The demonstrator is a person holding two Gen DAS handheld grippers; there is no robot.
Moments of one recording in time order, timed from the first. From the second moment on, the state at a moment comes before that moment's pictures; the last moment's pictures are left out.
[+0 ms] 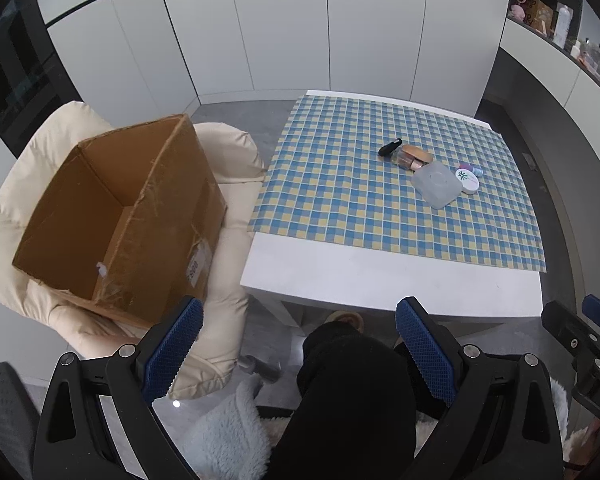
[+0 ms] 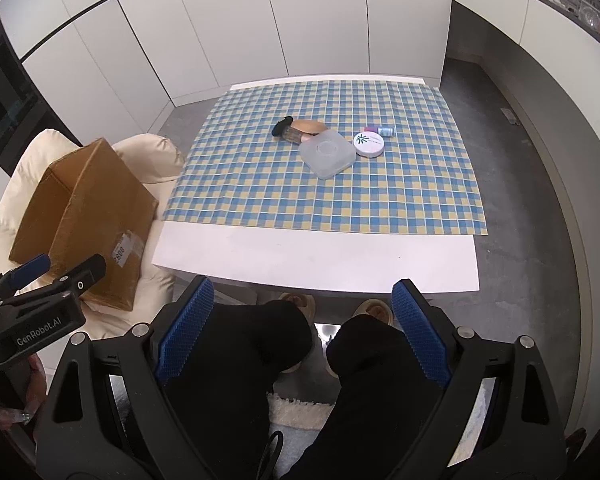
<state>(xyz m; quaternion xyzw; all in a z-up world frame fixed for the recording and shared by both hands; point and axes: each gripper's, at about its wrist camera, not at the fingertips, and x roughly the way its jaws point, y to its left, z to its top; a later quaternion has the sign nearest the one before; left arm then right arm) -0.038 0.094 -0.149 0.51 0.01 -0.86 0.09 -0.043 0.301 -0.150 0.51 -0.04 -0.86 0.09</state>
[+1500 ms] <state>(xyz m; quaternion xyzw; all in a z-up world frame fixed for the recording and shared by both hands) -0.288 0.208 -0.338 0.58 -0.03 -0.81 -0.06 -0.340 0.369 -0.369 0.50 0.00 -0.87 0.07</state>
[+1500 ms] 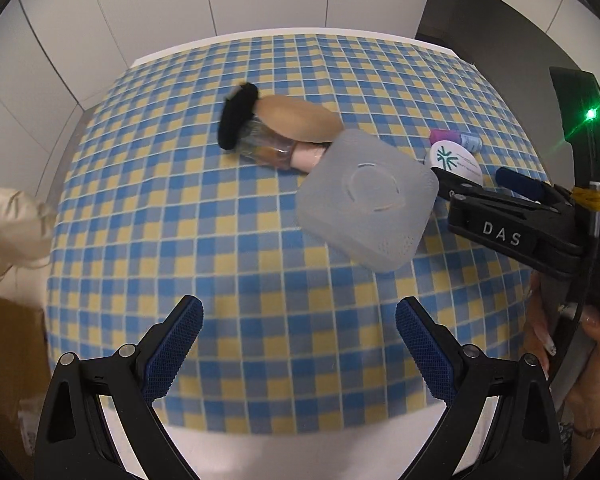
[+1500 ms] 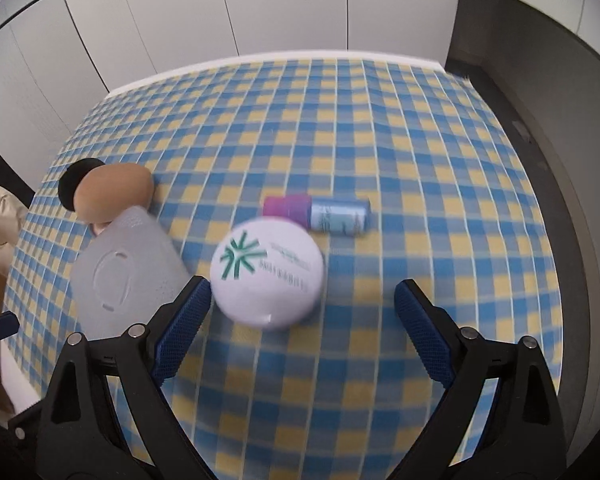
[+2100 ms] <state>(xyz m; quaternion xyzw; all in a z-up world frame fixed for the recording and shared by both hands) -0.324 0.215 -0.361 0.58 0.02 -0.80 -0.11 -0.340 0.361 -0.384 0.47 0.05 -0.88 0.09</state>
